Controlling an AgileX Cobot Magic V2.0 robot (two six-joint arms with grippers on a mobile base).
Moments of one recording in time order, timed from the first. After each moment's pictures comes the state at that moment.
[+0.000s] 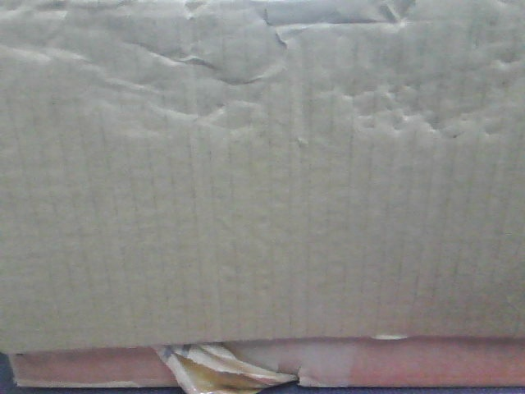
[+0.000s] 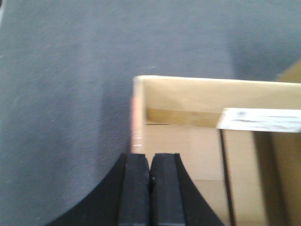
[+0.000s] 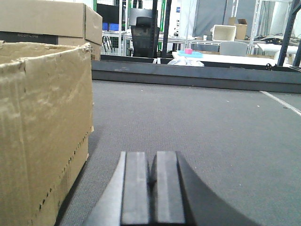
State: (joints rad) left arm 0.36 1.22 -1.19 -0.28 0.96 0.37; right arm -0.08 0.00 0.00 0.09 0.04 -0.10
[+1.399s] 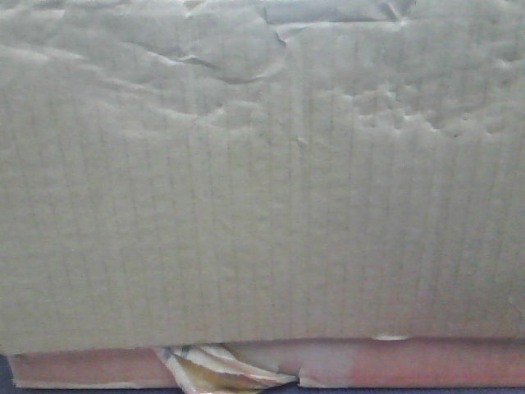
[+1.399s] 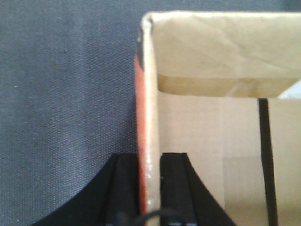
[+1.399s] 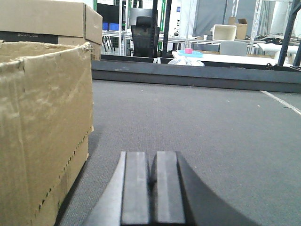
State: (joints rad) left arm 0.29 1.48 -1.19 -0.19 0.95 0.38; right arm -0.08 0.00 0.00 0.09 0.04 -0.10
